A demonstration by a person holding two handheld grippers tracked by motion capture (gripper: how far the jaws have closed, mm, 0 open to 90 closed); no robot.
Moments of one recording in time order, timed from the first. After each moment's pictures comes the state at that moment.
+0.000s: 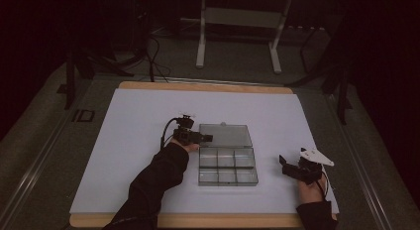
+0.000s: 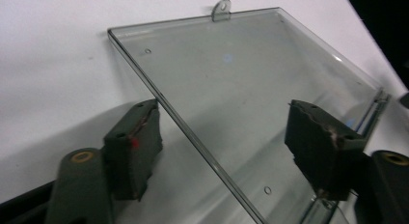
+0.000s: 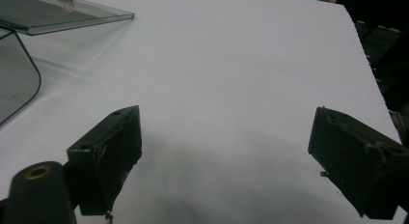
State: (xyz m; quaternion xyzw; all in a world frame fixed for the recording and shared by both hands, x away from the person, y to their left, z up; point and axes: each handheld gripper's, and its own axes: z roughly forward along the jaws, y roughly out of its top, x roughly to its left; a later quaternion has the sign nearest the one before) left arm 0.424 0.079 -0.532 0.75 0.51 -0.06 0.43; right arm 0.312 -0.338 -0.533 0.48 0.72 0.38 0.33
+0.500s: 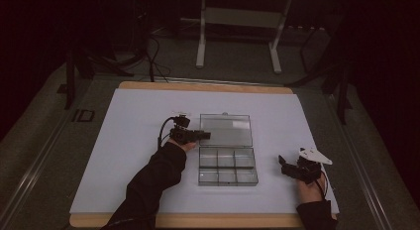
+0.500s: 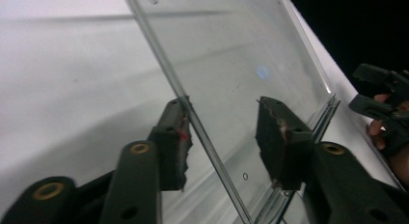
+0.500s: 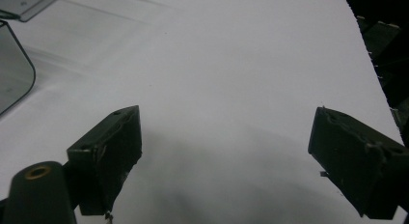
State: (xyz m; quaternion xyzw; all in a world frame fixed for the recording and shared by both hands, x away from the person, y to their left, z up) left arm 0.418 0.091 -0.523 0.73 0.47 -0.06 0.49; right arm 0.315 -0.336 -0.533 0.48 0.73 0.36 0.33
